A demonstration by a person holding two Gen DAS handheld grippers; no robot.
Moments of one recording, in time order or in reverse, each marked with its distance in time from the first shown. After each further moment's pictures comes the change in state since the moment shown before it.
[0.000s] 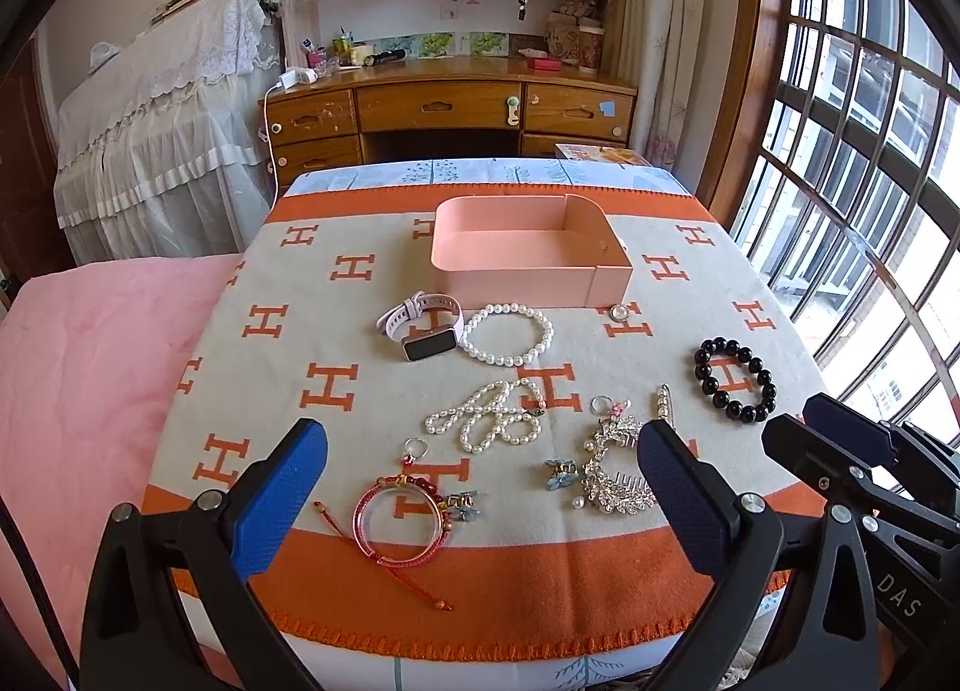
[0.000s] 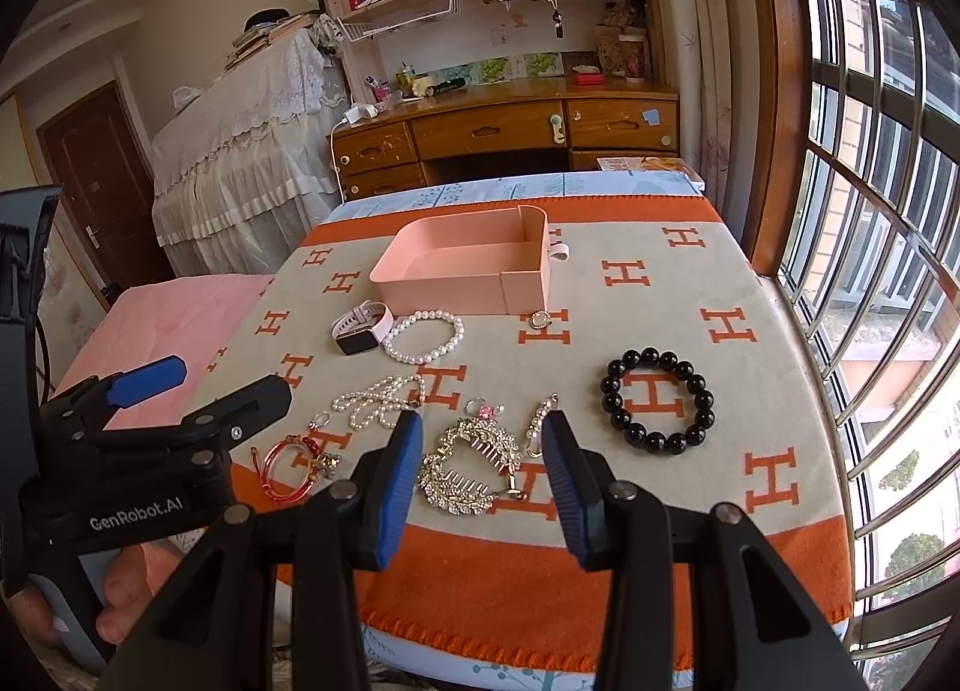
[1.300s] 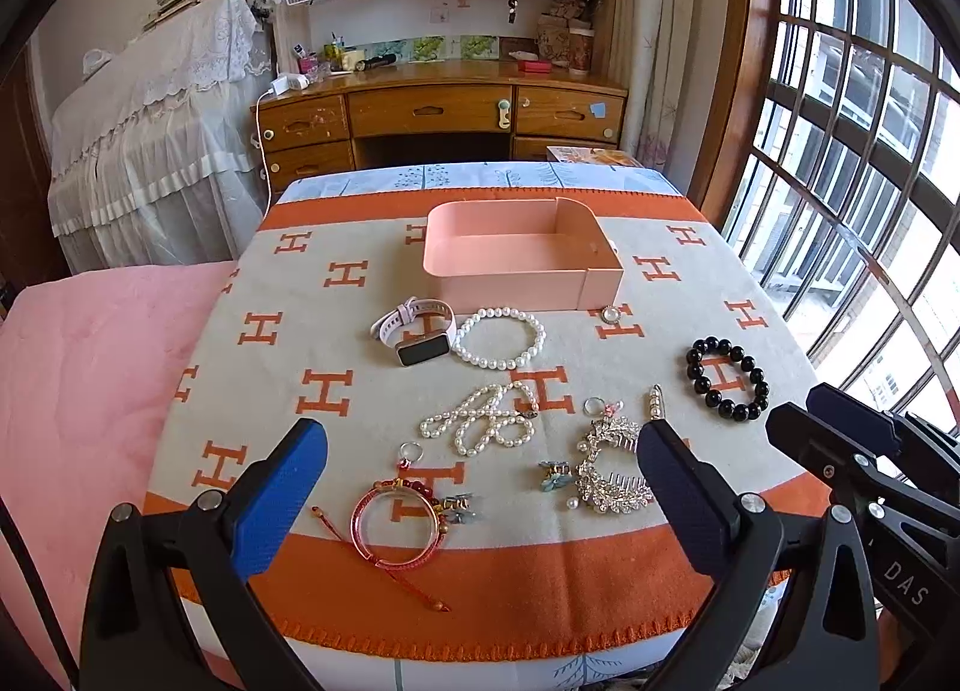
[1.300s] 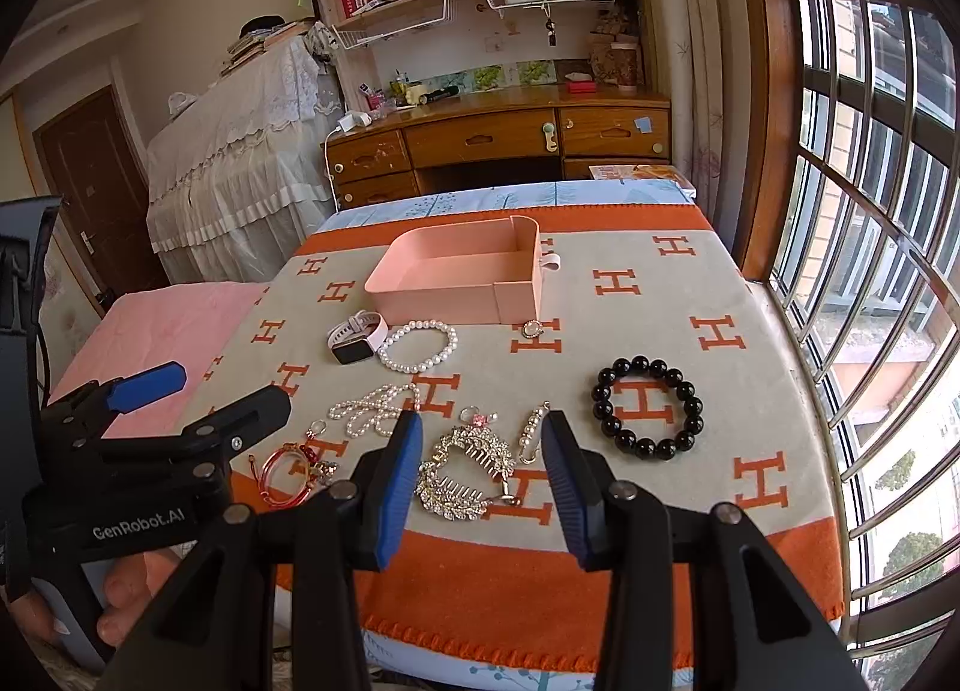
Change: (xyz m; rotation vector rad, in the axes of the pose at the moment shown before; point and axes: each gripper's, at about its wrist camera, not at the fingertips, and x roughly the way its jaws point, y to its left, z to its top) left arm -0.003 -0.006 0.007 0.022 -0.002 -0.007; right arm -0.001 -0.006 0.006 0.010 -0.016 -0.010
